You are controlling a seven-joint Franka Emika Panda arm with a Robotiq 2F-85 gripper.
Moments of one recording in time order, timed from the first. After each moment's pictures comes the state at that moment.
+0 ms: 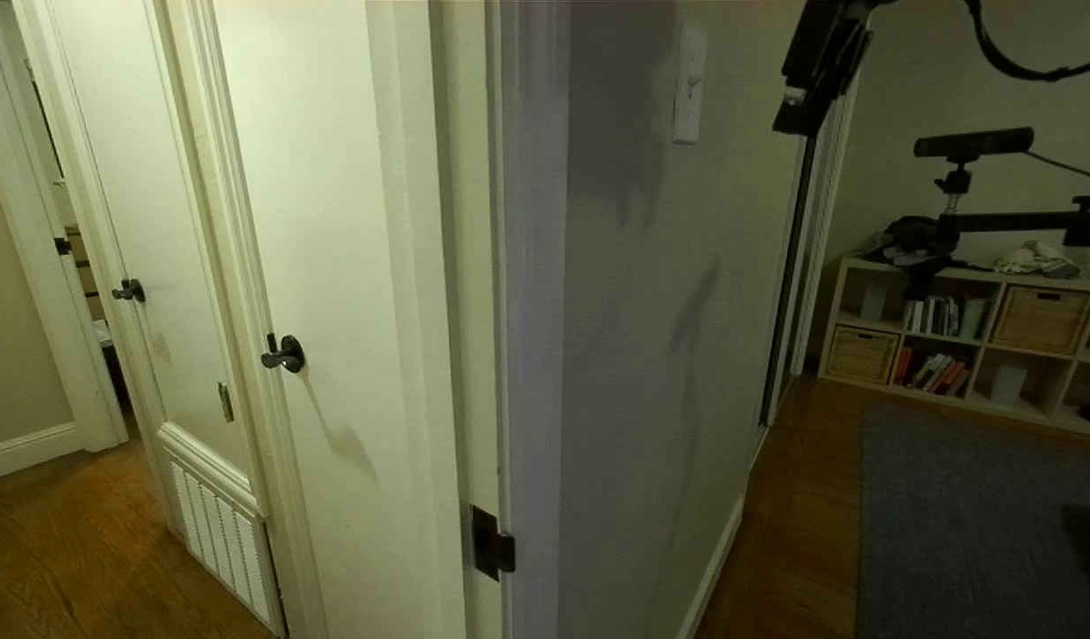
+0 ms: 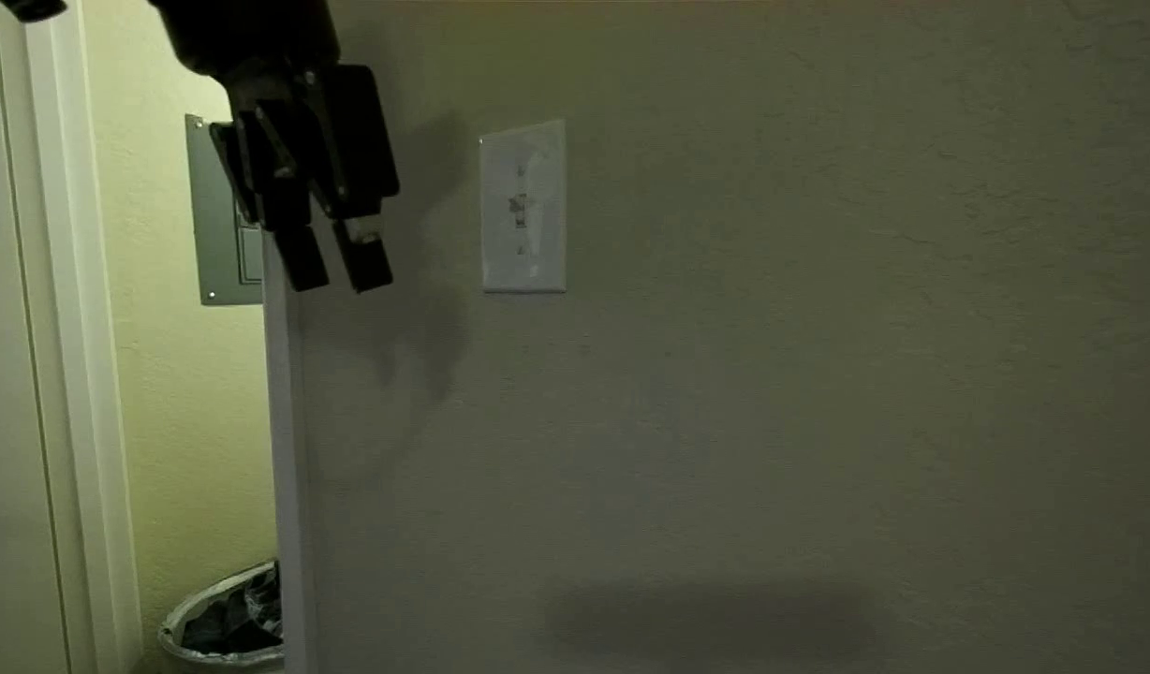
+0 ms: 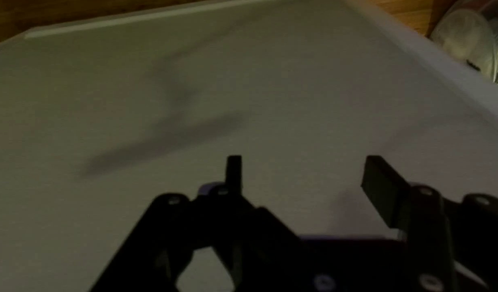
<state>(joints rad) -0.04 -0.22 -0.03 -2.08 -0.01 2.17 -0.06</state>
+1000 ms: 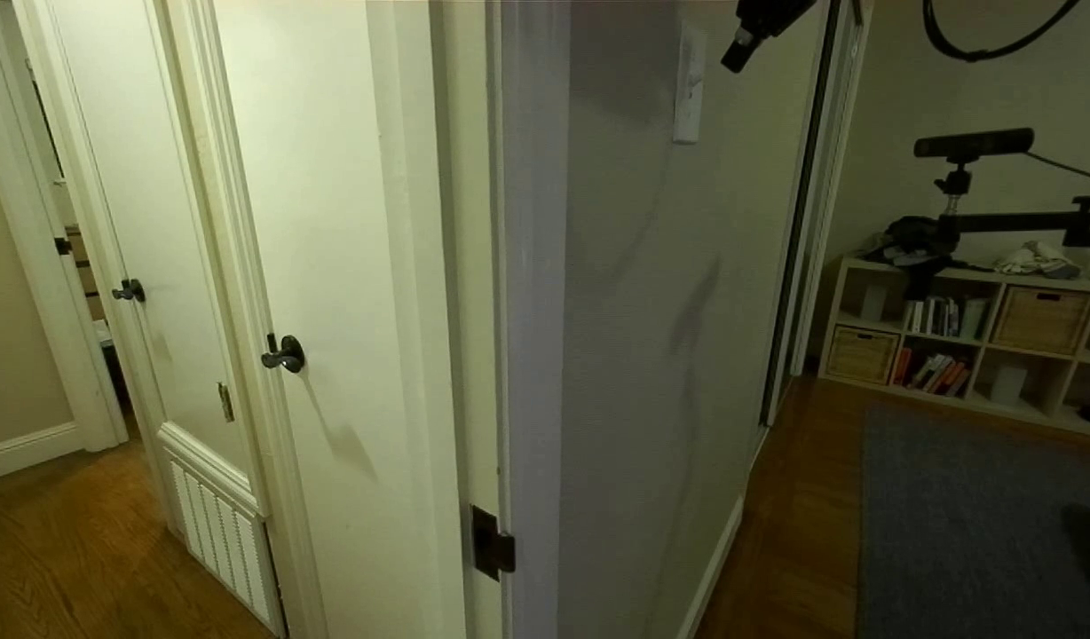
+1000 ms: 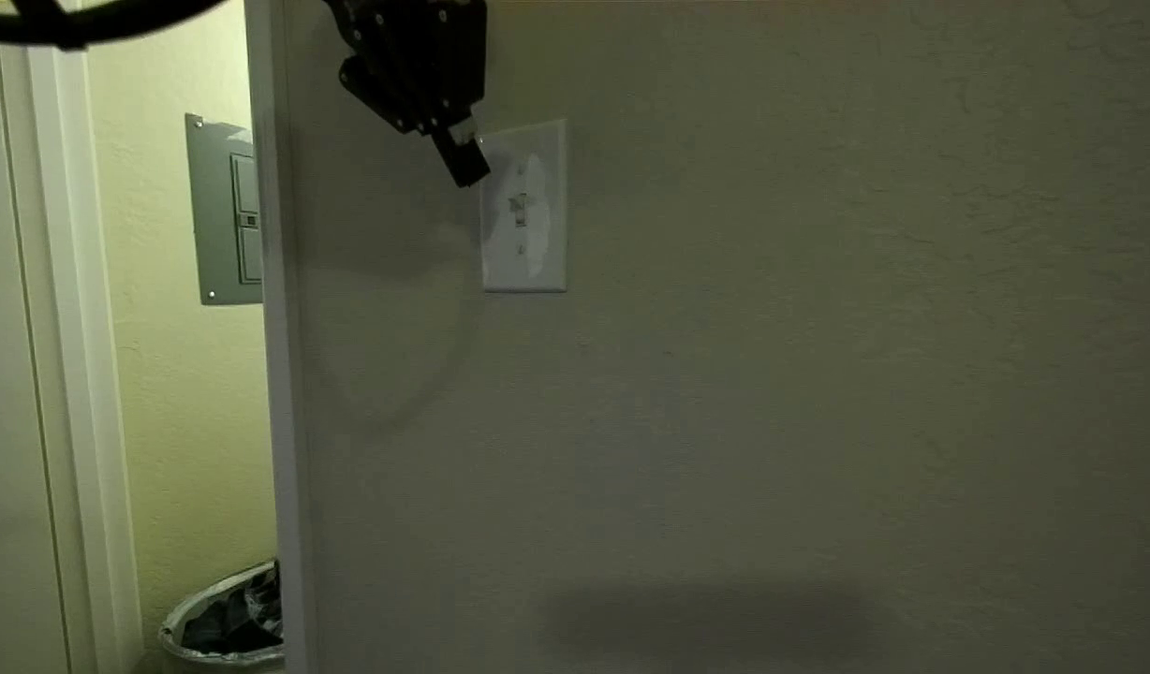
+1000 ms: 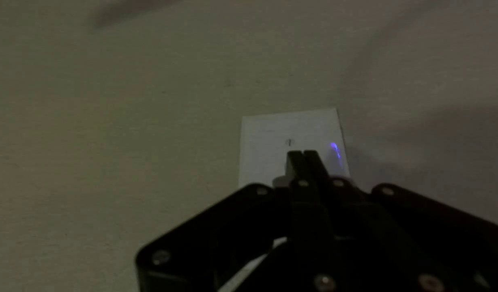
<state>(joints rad) -0.05 -0.18 -0.04 -2.02 -0.01 2.48 -0.05</state>
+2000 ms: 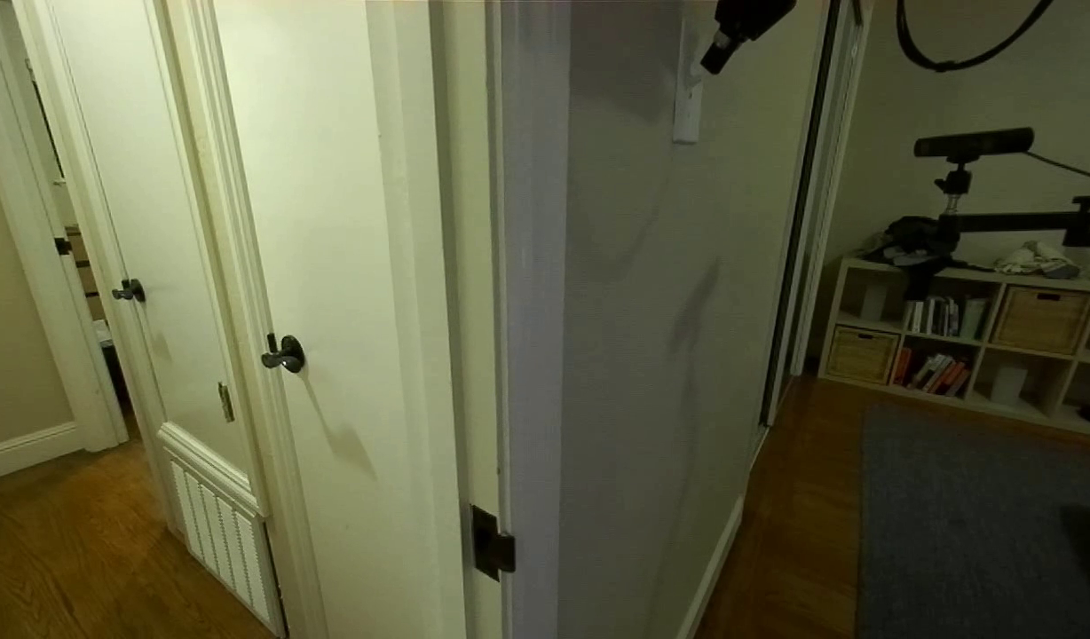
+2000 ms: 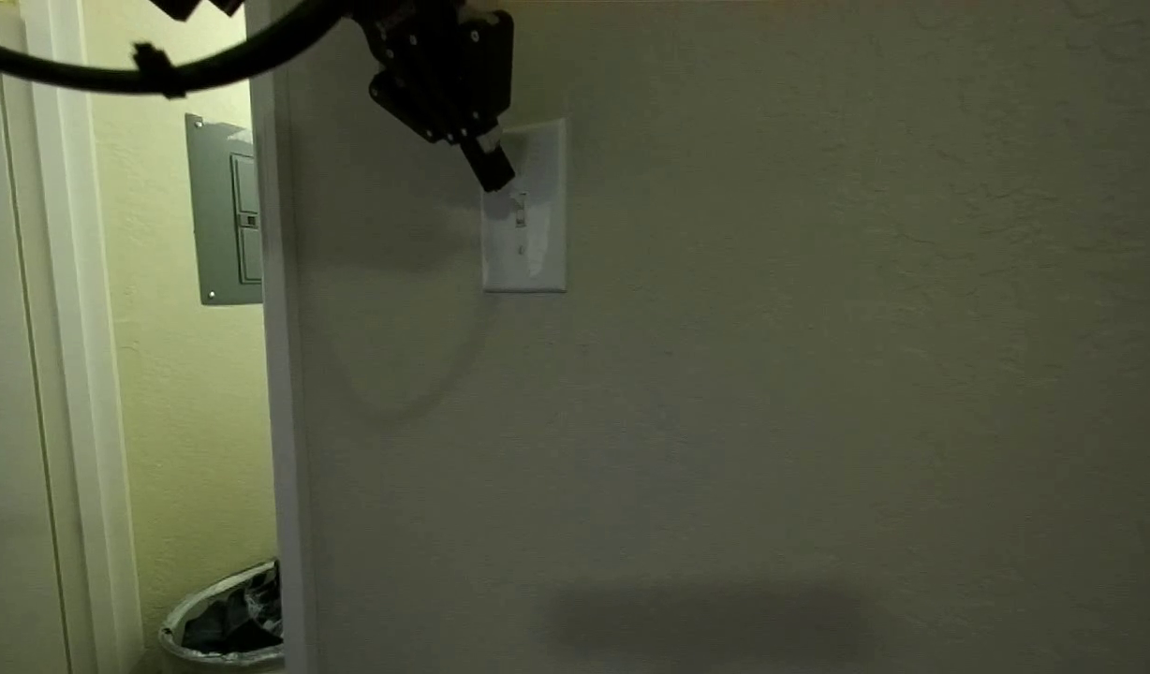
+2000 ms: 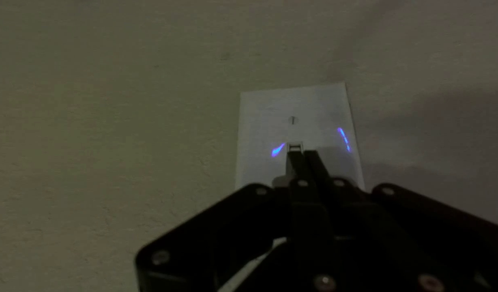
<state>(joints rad) -0.05 -0.13 -0.04 -1.99 -0.02 2.55 -0.05</state>
